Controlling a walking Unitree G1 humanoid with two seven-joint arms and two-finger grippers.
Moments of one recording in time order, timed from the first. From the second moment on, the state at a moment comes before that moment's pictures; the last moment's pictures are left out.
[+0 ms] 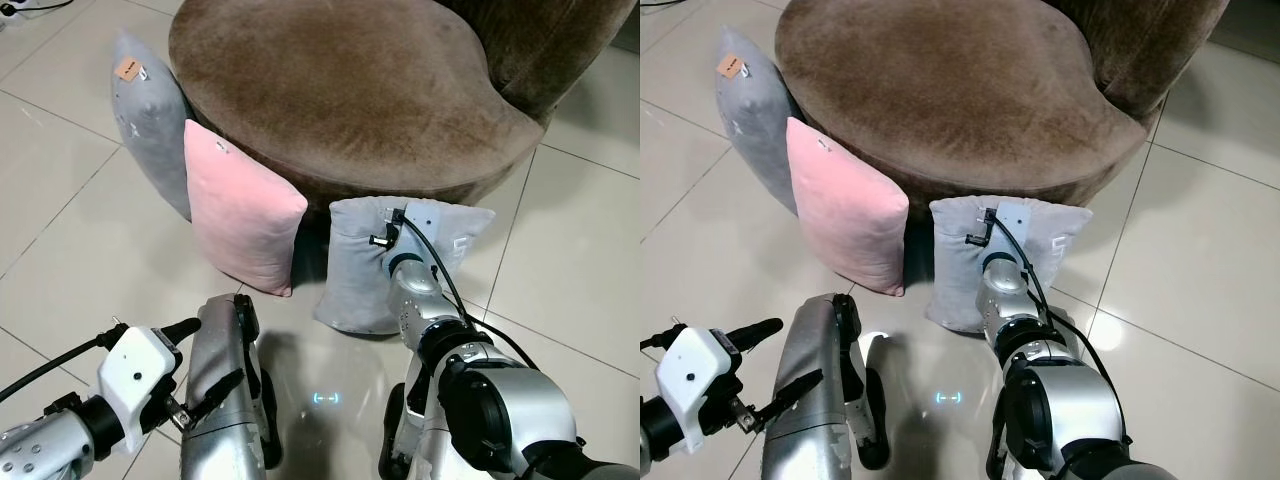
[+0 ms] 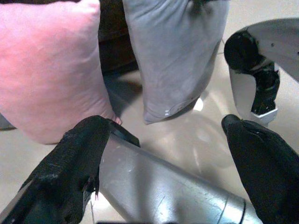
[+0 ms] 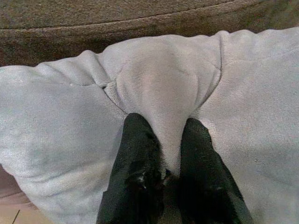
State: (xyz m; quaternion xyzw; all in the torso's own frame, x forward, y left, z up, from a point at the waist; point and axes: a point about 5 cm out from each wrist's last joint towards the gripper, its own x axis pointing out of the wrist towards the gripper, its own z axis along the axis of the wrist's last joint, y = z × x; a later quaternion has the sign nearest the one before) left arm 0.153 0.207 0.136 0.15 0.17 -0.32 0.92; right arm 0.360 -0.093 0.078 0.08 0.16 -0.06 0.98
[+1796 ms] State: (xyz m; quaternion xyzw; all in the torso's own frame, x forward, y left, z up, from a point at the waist) left arm 0.252 0.183 0.175 0.14 -0.05 -0.10 0.98; right arm 0.330 -0.129 0.274 0.18 -0.24 0.03 0.95
